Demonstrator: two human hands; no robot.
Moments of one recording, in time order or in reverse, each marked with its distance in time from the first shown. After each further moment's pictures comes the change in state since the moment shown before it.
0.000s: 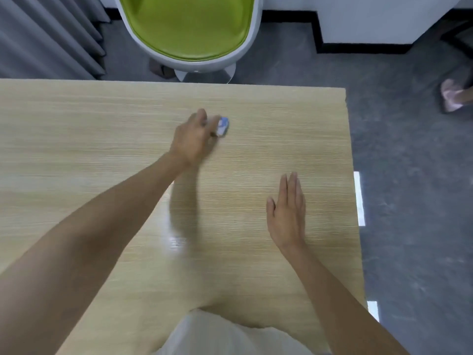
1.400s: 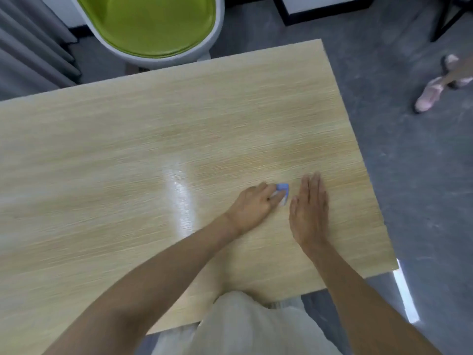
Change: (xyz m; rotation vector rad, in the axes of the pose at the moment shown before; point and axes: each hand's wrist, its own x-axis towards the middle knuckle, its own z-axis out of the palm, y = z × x) left_hand -0.164 0.150 0.000 -0.214 -0.255 0.484; right_hand -0.111 0.010 0.024 -0.066 0.061 0.262
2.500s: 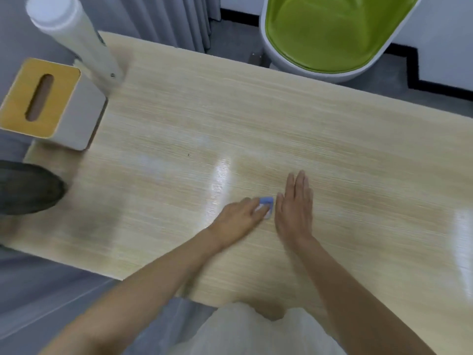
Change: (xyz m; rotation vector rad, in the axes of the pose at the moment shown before) left_hand -0.303 -0.161 -0.102 0.011 0.004 -0.455; right_hand -0.064 -0.343 0.060 0.002 -0.148 -0.441
